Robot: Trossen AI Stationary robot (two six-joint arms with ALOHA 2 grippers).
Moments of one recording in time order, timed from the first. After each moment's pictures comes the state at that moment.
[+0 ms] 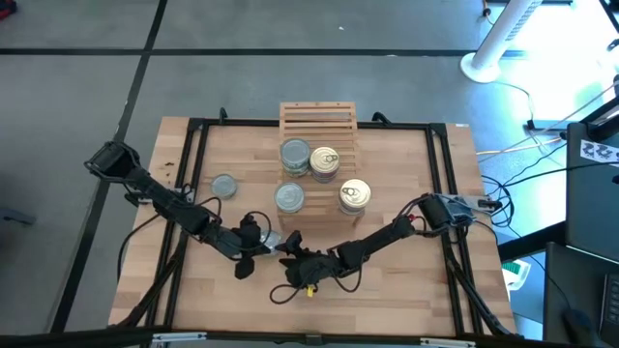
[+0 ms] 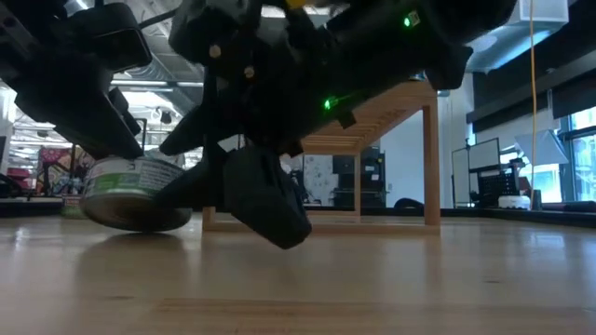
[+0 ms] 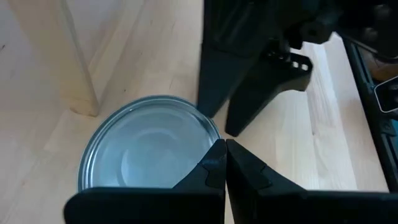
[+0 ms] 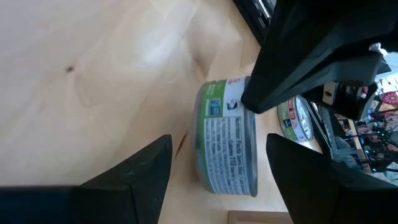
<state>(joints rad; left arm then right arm) -0.53 1.34 0.46 0.18 -0.33 -0.68 0.40 2.27 1.44 0.31 0.58 -0.67</state>
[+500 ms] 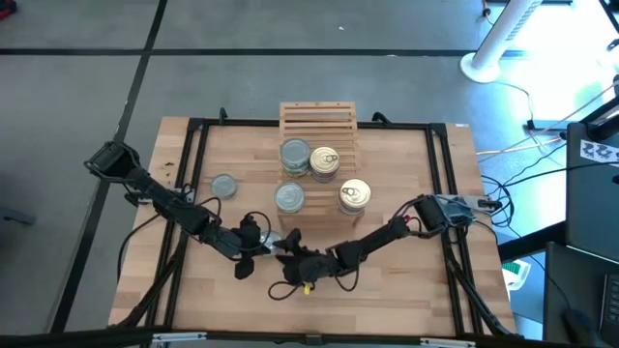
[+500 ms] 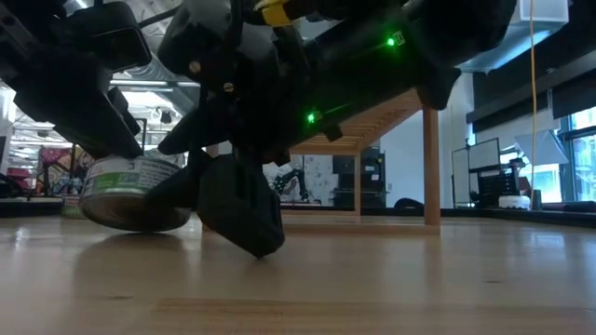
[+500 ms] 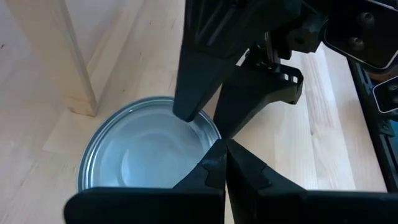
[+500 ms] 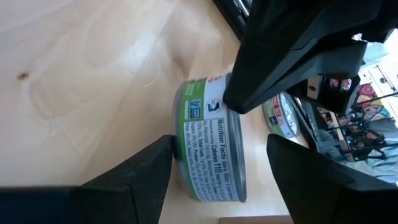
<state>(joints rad) -0.53 1.34 0.46 0.18 -0.33 -0.68 0.39 2.32 1.44 0.41 0.64 -0.68</state>
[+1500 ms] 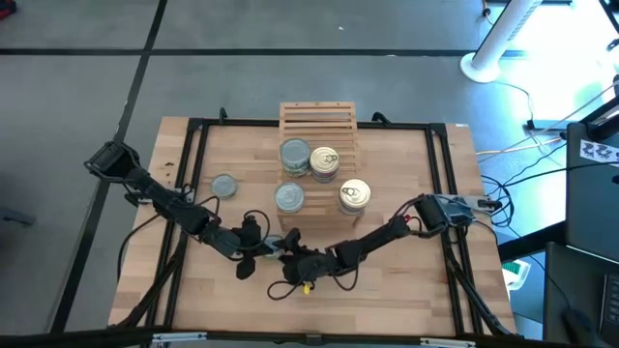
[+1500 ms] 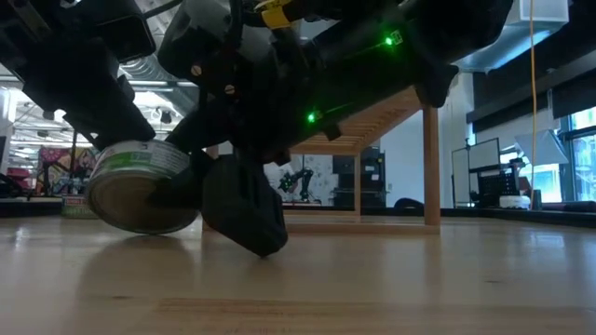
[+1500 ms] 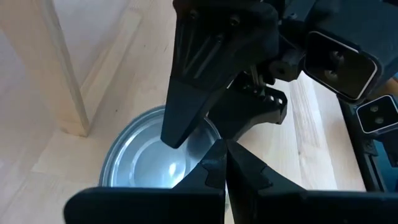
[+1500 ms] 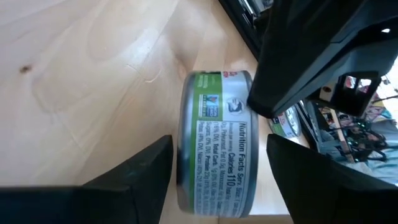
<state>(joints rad) -0.53 1.34 0.46 0.25 -0.35 -0.68 0.40 2.32 1.44 0.37 0.62 -0.69</state>
